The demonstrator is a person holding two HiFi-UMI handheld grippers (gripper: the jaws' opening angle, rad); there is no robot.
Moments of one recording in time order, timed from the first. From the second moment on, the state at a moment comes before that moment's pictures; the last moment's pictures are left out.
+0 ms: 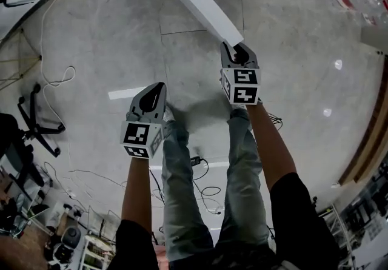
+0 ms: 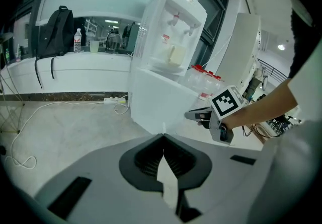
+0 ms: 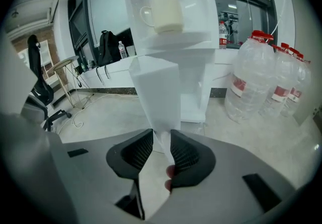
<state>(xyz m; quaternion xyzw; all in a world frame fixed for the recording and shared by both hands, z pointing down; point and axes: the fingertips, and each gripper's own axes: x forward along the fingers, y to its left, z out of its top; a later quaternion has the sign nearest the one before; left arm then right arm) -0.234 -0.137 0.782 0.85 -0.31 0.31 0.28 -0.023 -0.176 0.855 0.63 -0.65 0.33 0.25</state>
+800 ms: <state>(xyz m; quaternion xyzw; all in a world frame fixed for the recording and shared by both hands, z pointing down) -0.318 -0.142 0.779 0.87 -0.25 0.31 0.30 -0.165 -0.165 0.857 0.61 -0.64 0.37 0.28</state>
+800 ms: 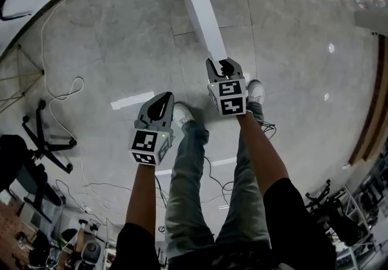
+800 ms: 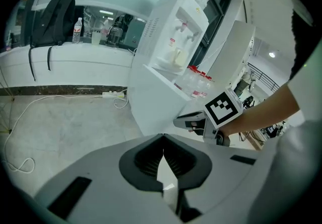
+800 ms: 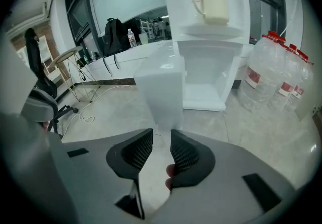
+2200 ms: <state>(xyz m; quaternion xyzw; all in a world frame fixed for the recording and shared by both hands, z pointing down) -0.271 -0.134 0.579 0.86 -0.33 0.26 0.29 -0.177 -0.159 0.620 0.57 -0.72 0.34 0.21</state>
